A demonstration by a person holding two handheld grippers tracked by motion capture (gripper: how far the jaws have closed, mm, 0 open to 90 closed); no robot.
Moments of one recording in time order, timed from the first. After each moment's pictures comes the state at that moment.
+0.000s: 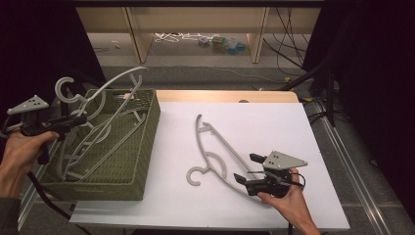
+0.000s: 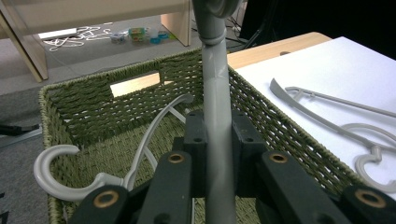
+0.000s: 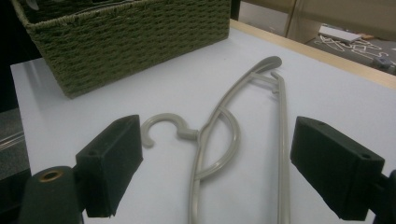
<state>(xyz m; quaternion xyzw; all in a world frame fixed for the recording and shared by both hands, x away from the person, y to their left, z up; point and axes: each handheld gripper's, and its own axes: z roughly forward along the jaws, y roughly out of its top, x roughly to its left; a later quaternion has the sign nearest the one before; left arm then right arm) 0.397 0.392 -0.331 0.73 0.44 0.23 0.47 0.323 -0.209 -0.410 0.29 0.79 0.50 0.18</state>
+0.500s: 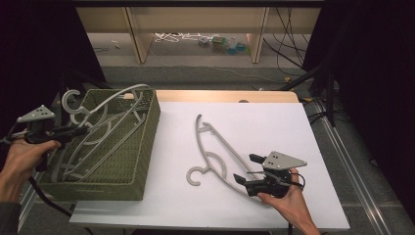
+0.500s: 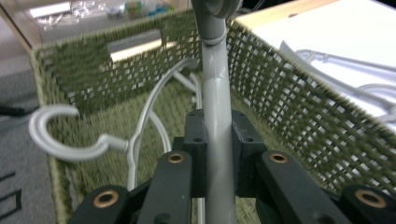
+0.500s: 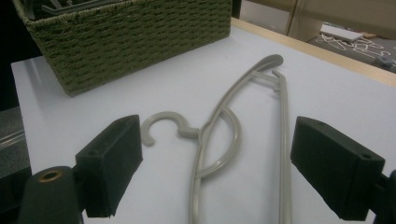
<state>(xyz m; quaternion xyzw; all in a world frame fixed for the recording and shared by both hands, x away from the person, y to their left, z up) 0.398 0.399 -0.361 0.76 0.45 0.21 0.42 0.324 -0.209 -0.411 0.29 0.80 0.50 0.17</state>
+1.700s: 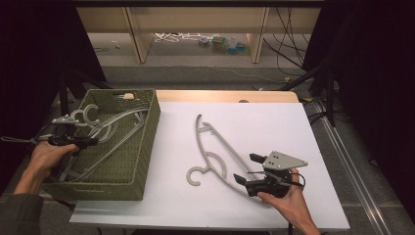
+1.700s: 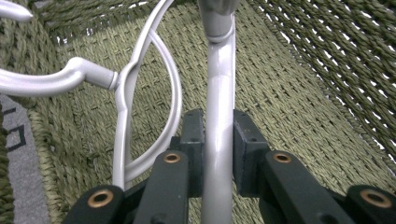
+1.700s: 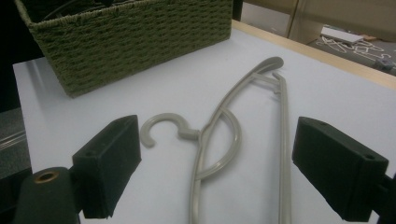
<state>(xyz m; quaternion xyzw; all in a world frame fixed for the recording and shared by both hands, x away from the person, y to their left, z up) 0.428 0.391 -0.409 0.80 0.49 0.16 0.31 0.323 -0.209 -0.411 0.29 0.80 0.50 0.17</state>
